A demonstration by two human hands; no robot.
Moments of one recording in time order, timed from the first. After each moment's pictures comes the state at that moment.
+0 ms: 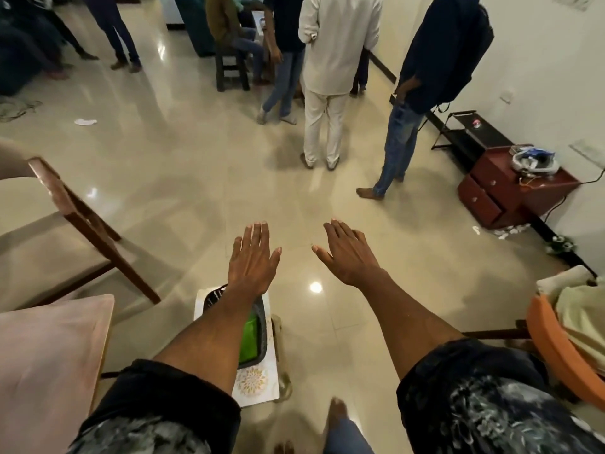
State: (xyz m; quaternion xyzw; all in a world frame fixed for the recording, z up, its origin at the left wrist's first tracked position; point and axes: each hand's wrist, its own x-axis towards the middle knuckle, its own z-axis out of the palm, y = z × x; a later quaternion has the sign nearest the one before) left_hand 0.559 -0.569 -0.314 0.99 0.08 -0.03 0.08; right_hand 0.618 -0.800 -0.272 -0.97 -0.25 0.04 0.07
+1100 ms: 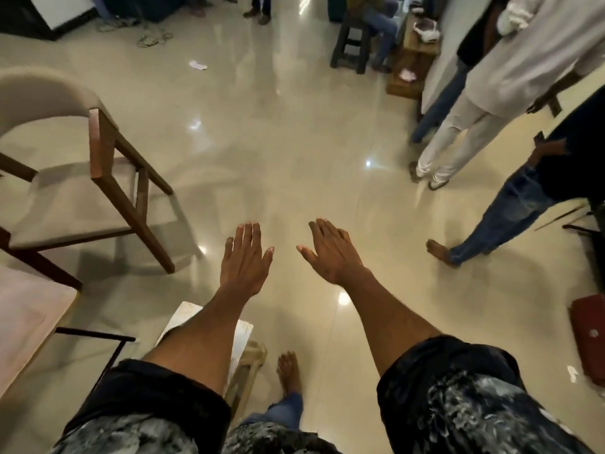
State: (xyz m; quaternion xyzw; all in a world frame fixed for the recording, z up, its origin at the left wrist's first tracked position) left_hand 0.848 -0.522 -0.366 0.94 0.33 -0.03 0.11; right_hand 1.009 -0.680 -0.320 -0.87 -0.48 0.13 0.06
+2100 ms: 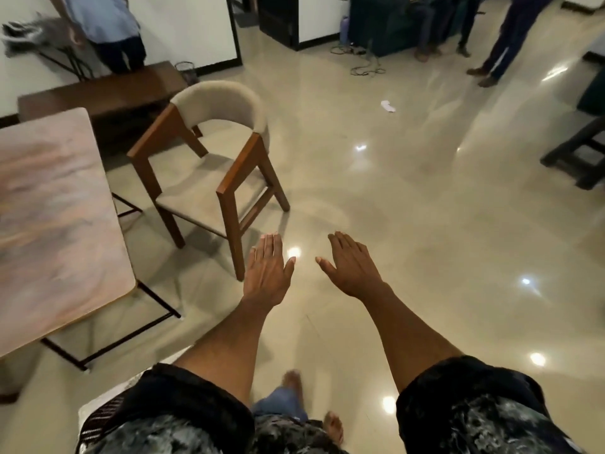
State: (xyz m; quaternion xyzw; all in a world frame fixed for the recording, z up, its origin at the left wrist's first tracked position) left_hand 0.997 -0.277 -0.350 0.77 0.63 0.00 0.12; right_hand 1.214 -0.297 -0.319 -0.66 -0.73 0.15 0.04
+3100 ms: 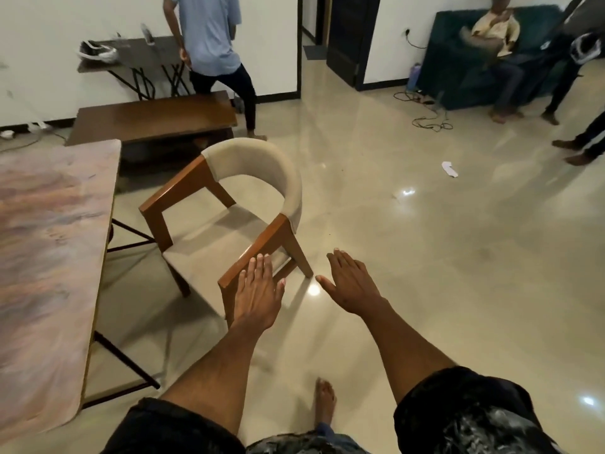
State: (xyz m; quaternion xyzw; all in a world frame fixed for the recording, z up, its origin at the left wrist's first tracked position) left_hand 1.008 0.096 -0.355 0.65 0.74 0.04 0.16; right_hand 1.238 0.148 -0.325 -0.56 -0.82 0.15 -0.01
